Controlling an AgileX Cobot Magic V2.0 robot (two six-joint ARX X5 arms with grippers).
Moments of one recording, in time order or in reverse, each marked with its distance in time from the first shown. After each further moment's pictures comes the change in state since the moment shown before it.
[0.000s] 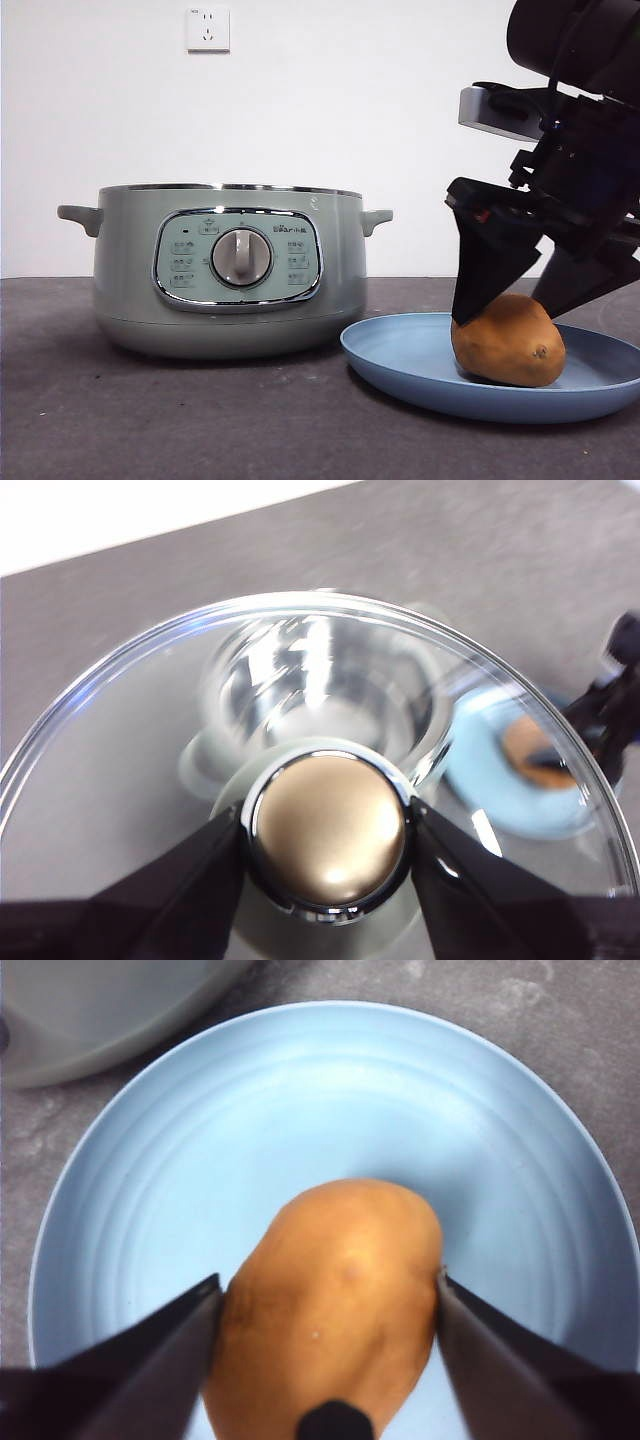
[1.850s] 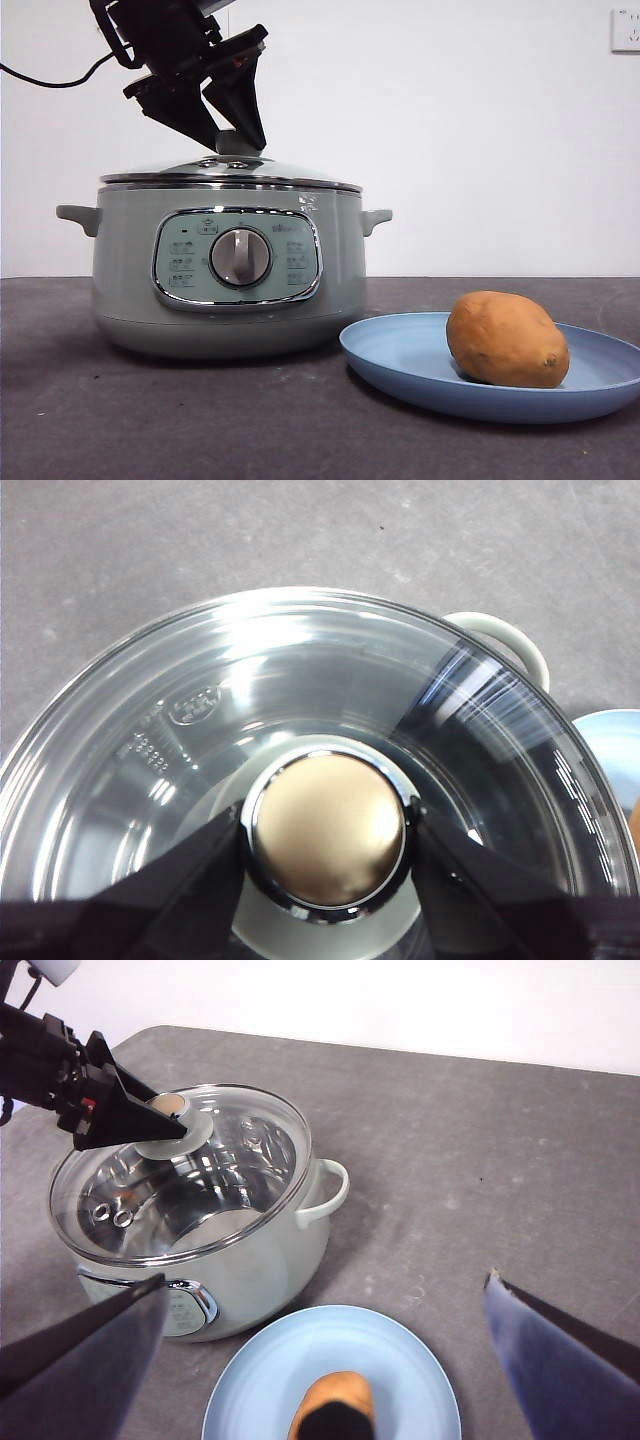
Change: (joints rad) left arm -0.042 0.762 -0.002 0.569 0.058 0.071; right arm 0.000 -0.700 0.204 -0.307 0.082 0.000
